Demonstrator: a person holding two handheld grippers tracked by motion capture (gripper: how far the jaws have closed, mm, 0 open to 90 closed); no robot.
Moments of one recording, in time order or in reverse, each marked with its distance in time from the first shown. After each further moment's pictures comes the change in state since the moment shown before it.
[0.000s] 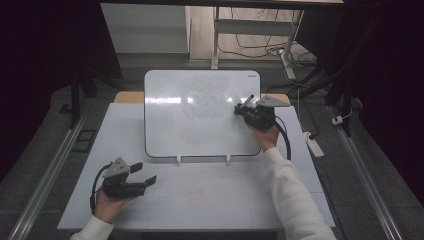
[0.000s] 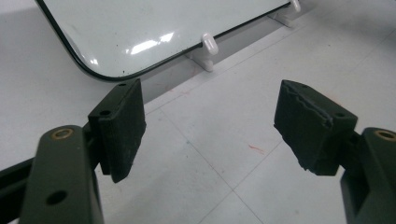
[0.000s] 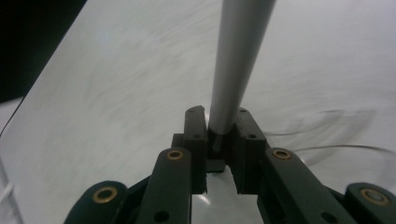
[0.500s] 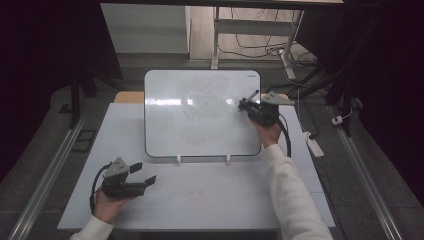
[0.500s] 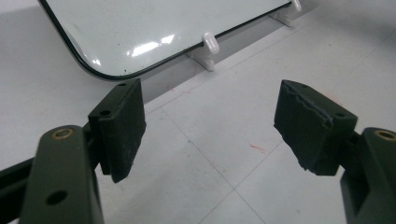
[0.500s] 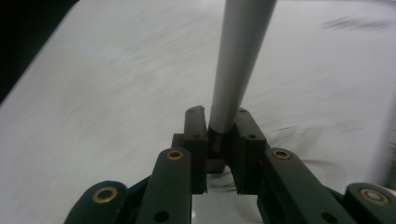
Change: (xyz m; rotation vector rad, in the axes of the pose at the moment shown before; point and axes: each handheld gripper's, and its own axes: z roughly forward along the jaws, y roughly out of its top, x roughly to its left) left arm -0.001 0.000 -0.002 -0.007 0.003 0.002; right arm -0.021 0.006 -0.007 -0.077 -0.099 0.032
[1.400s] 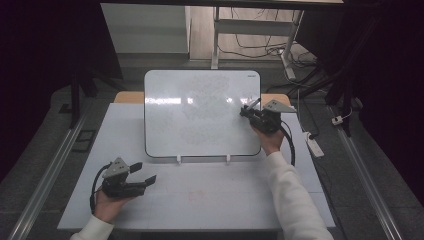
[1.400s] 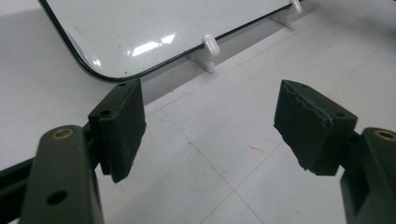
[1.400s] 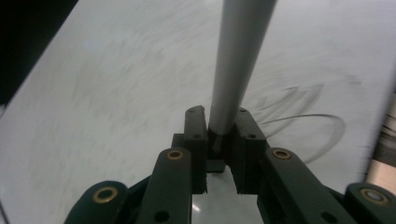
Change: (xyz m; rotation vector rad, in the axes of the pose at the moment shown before) left arm 0.001 0.000 0.002 0.002 0.003 -0.005; right arm 0.013 -0.020 -0.012 0.035 0.036 -0.020
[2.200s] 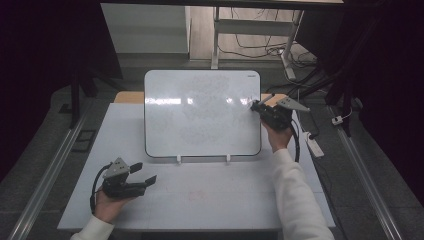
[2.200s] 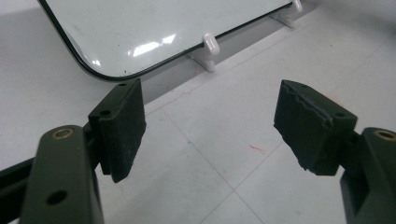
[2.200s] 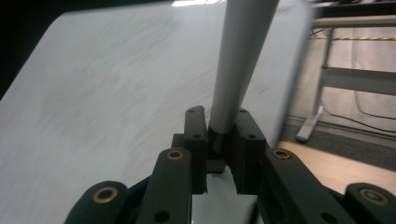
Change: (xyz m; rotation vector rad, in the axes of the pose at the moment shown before) left arm -0.002 0.000 -0.001 -0.004 0.003 0.005; right arm -0.036 0.004 -0.016 -0.085 -0.081 0.115
